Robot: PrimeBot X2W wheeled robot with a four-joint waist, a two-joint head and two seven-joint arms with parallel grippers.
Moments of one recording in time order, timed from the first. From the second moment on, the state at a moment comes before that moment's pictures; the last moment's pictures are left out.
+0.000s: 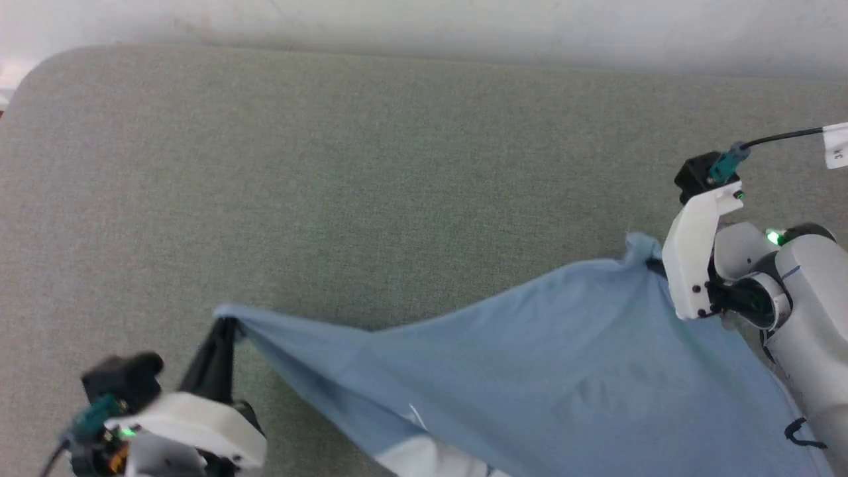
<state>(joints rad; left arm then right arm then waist) 0.07 0.41 -0.28 -0.17 -0.67 0.31 -0.04 -0.67 -0.40 0.45 0.55 0.62 0.13 0.83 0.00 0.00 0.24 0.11</state>
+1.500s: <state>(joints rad) -1.50 0.47 -0.29 0.79 -0.49 0.01 -0.17 -1.53 -0.38 0.34 0.84 0.35 0.13 -0.06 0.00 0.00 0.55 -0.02</state>
